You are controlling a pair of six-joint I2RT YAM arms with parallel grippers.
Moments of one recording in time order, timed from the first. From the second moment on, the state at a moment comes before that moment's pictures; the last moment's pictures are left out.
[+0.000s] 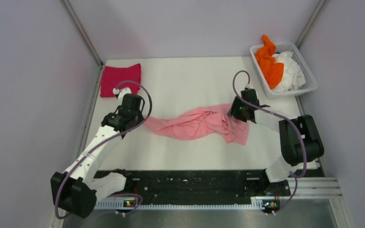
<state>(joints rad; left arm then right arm) -0.34 1.07 0.91 -0.68 -0.37 -0.63 0.24 1.59 0.82 -0.11 0.01 0.58</state>
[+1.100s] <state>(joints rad) -0.34 0.76 1.41 -0.60 -0.32 -0.53 0.27 0.77 1.22 -0.25 0.11 0.48</state>
